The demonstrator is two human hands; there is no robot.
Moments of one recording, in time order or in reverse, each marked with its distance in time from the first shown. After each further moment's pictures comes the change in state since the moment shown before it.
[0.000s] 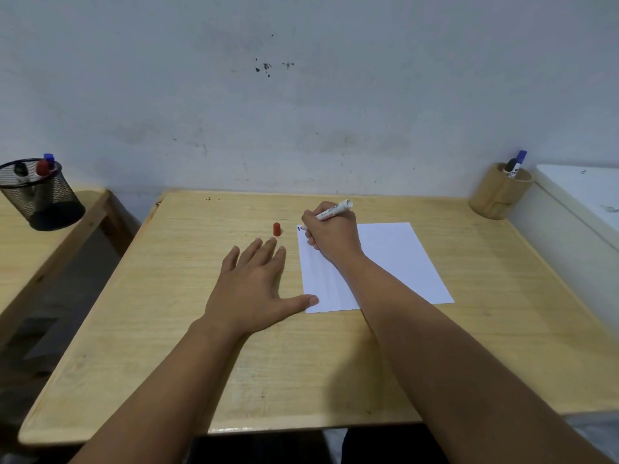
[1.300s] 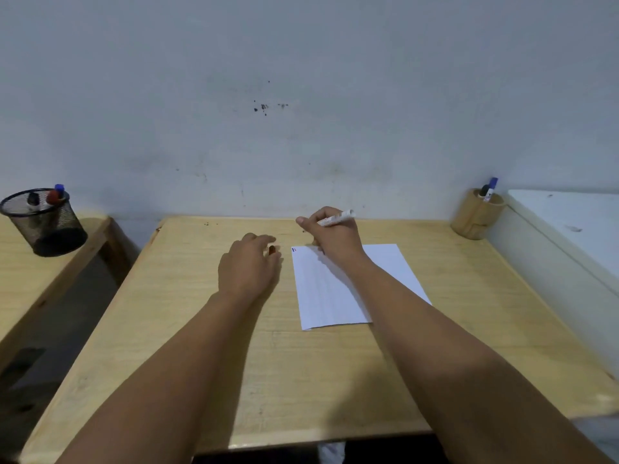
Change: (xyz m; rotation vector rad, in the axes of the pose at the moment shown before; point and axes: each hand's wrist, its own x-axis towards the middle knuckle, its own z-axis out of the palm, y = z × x) left_hand 0.067 -0.013 -0.008 -0.288 0.266 -0.223; right_hand -0.011 -0.045 -0.028 0.145 -0.107 -0.073
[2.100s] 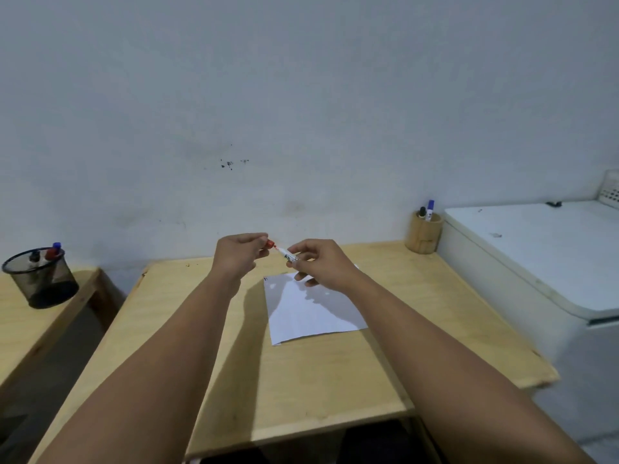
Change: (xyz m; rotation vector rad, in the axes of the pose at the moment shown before) left_hand -0.001 0.094 -0.071 -0.945 -0.107 -0.271; right_hand -0.057 -0.047 -0.064 -0.227 -0.211 -0.053
